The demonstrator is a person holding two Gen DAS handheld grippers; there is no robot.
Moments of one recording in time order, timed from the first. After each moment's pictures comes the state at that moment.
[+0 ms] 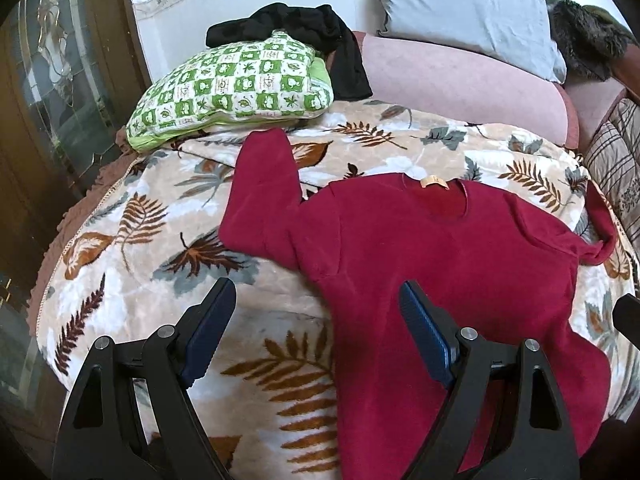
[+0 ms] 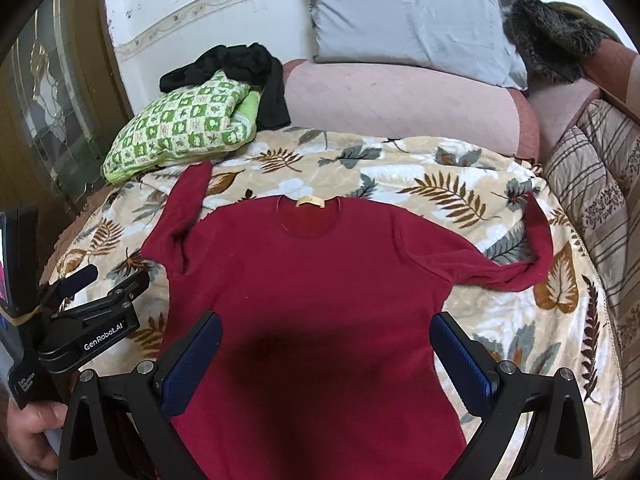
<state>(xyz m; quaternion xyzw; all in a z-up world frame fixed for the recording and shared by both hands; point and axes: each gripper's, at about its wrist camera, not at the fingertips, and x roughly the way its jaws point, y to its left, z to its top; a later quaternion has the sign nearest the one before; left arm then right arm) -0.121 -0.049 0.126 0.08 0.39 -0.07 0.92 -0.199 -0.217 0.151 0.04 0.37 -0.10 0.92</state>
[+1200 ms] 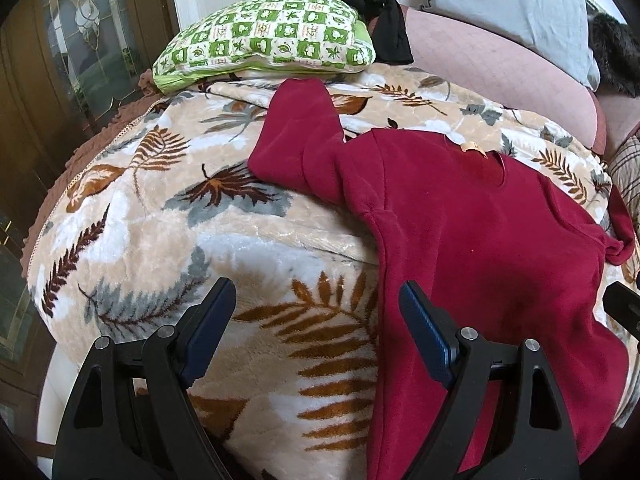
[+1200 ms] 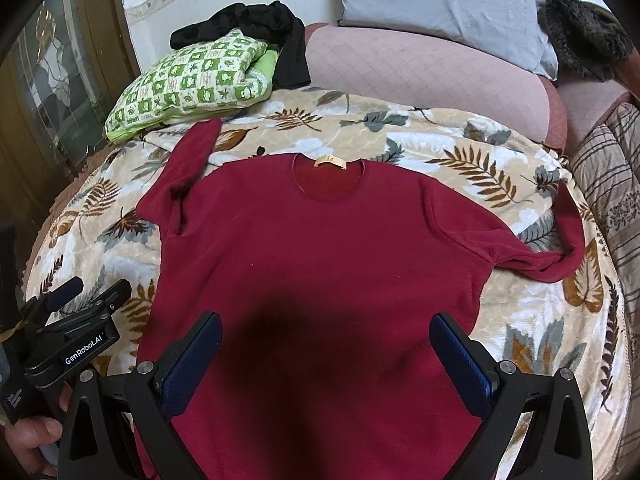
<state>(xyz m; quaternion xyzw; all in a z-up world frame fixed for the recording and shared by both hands) -0.130 -0.010 0.079 0.03 0.43 -0.03 0.90 -0.188 -0.205 0.100 0.03 0.43 -0.06 0.90</state>
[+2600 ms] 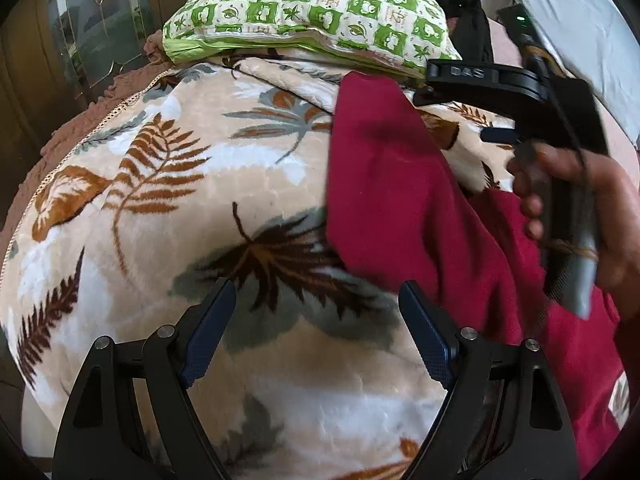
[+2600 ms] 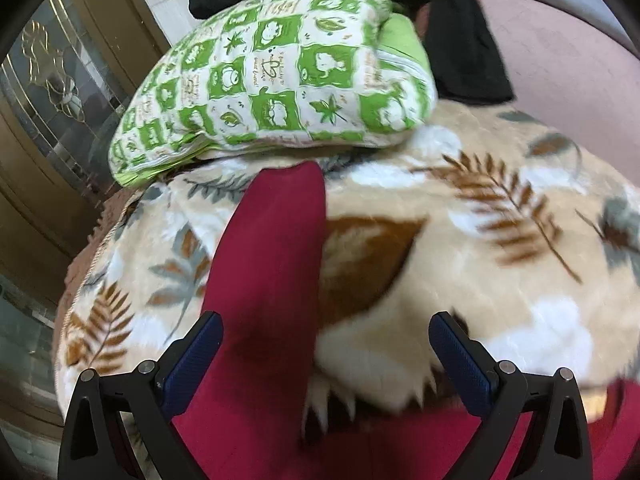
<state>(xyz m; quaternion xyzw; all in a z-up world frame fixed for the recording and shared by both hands) 0.012 0.073 0.049 -0.03 0.47 -0.01 0.88 0.183 -0.096 0.045 0.08 0.45 0.09 0.89</state>
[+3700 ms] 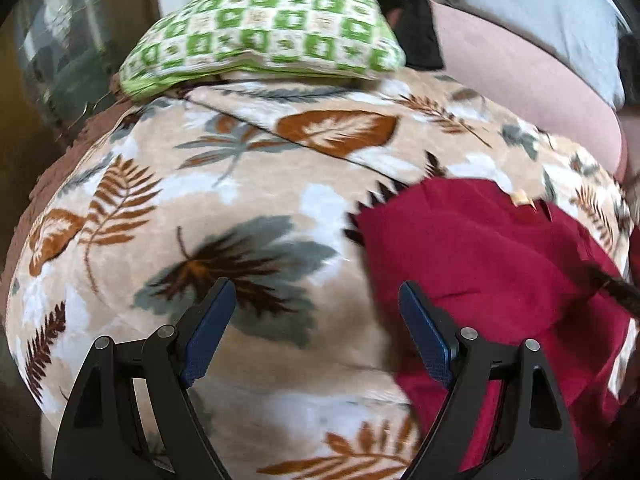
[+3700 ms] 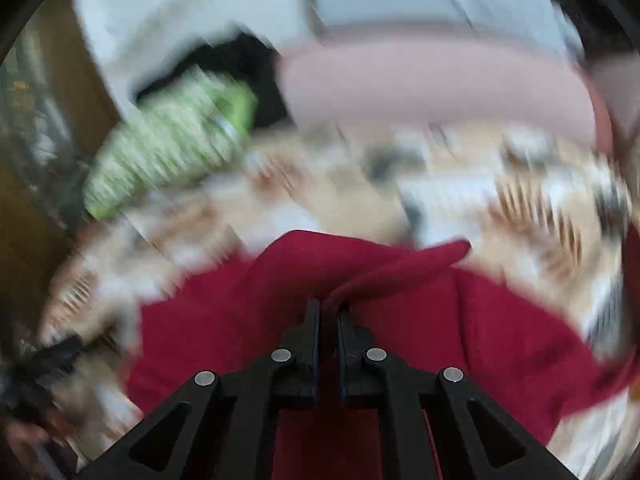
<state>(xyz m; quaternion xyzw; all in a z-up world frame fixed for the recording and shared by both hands) -0.005 0.001 0.069 0.03 0.46 -0.05 0.89 -0.036 -0.296 0.035 0.12 0.45 -0.04 0.88</state>
